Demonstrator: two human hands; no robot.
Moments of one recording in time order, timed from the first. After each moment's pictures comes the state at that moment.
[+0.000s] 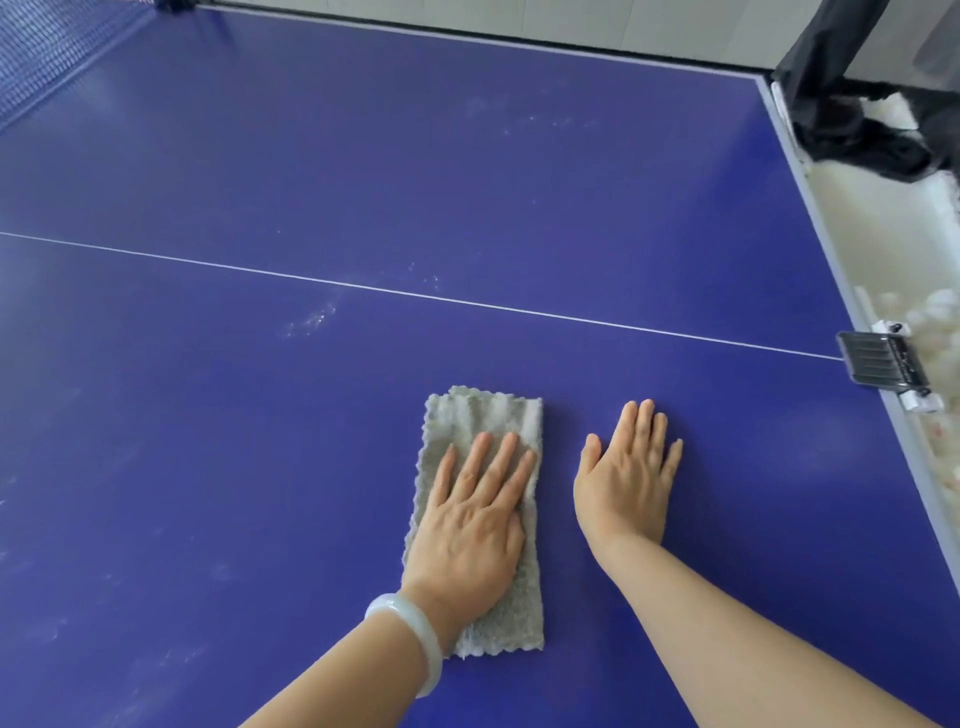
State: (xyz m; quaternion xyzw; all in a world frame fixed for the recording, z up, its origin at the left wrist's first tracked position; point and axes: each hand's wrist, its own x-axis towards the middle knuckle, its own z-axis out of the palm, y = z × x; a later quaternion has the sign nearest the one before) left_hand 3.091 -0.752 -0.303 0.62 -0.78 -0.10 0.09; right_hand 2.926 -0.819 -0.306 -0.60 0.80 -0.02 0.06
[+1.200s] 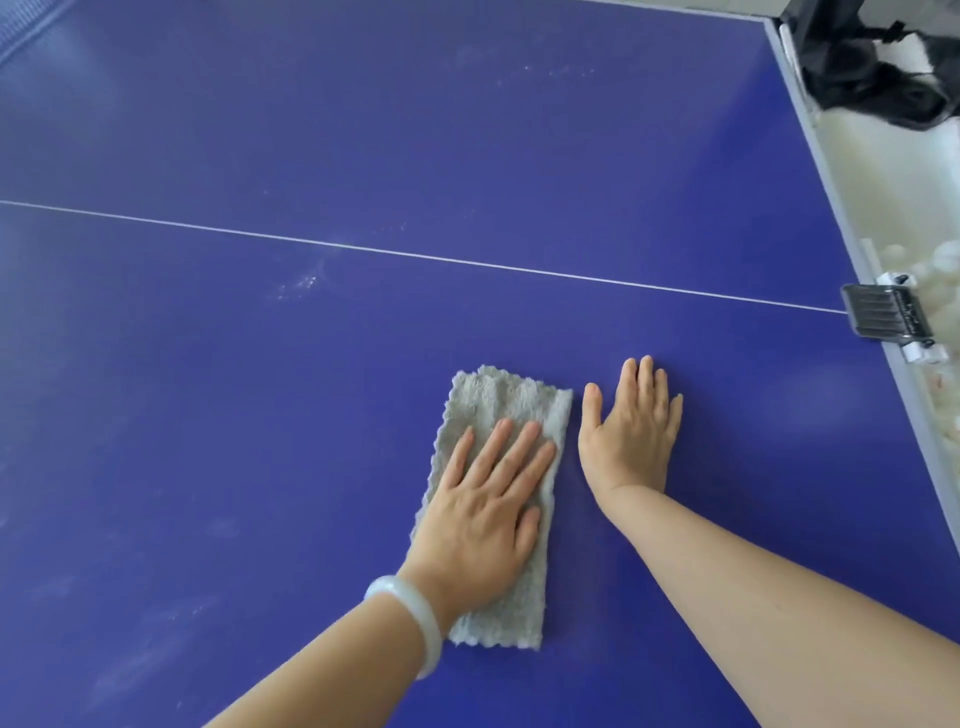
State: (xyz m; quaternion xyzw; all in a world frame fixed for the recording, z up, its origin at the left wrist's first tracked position) left_hand 3.086 -0.727 -0.302 0.56 -0.82 -0.11 0.07; right_hand 2.918 -0.820 -0.306 -0.60 0.80 -0.07 0.09
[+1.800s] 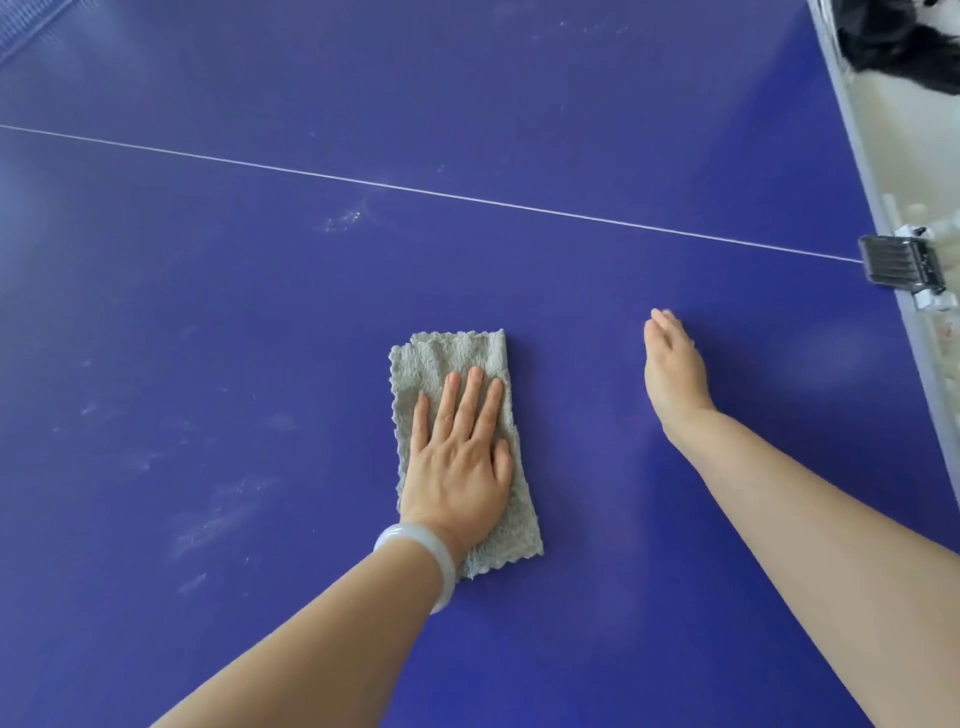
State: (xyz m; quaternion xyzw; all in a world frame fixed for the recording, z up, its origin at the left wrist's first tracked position) left_hand 3.106 -0.668 -0.301 0.71 -0.69 -0.11 0.06; right_hand 2.895 -0.799 -0.271 -0.56 0.74 -0.20 0.31
